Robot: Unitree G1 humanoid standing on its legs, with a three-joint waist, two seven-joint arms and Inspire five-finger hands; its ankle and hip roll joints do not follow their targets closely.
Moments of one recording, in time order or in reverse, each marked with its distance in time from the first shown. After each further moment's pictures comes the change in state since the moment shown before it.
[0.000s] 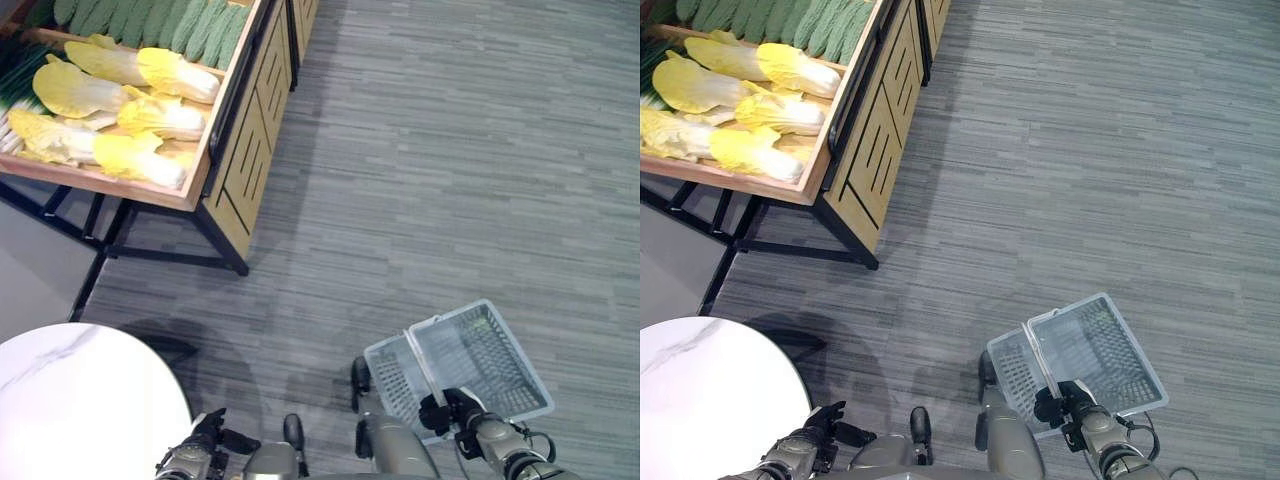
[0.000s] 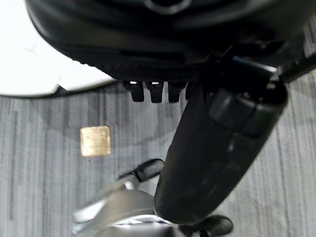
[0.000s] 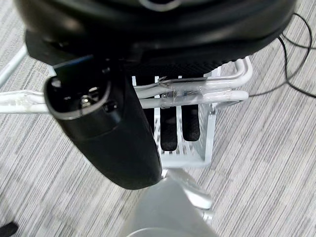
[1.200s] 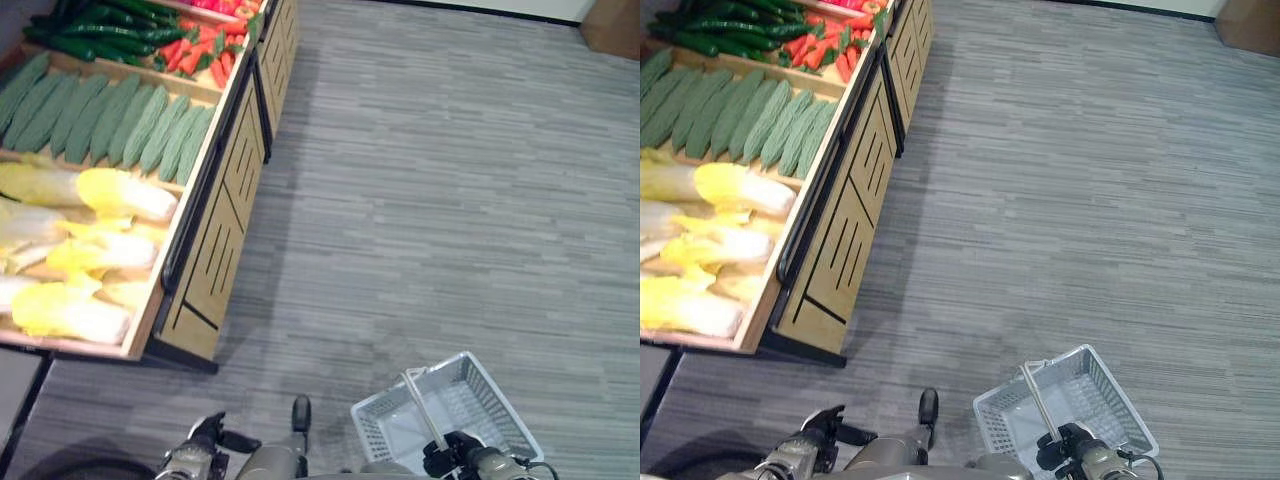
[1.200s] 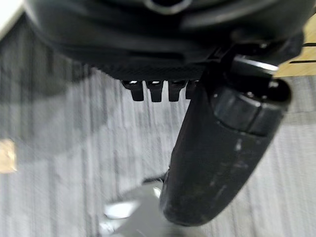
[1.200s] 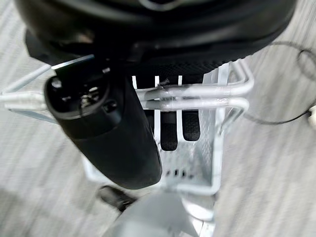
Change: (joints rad) left arm 0.035 0.011 0.021 0.029 -0.017 0.021 0.015; right arm 0.028 0.040 0.094 0.068 -0.024 0.025 0.006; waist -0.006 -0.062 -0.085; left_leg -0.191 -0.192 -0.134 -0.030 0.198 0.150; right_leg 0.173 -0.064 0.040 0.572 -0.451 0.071
